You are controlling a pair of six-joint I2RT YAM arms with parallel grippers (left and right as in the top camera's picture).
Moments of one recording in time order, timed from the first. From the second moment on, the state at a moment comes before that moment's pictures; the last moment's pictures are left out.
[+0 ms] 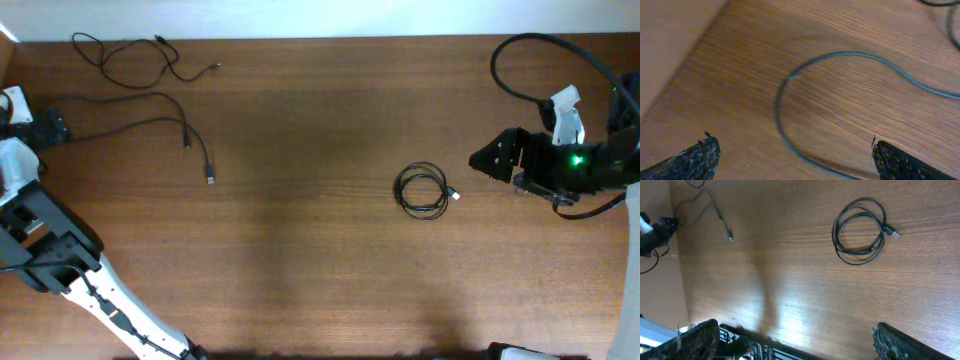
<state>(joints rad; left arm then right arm) 0.70 2.41 1.96 -0.36 0.14 0.24 -0.22 1.45 1.70 -1.55 -0.62 0.03</state>
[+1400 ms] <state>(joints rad) 0.21 2.42 2.00 -0.90 0.10 -0.32 -0.05 1.66 1.70 -1.45 -0.53 0.03</state>
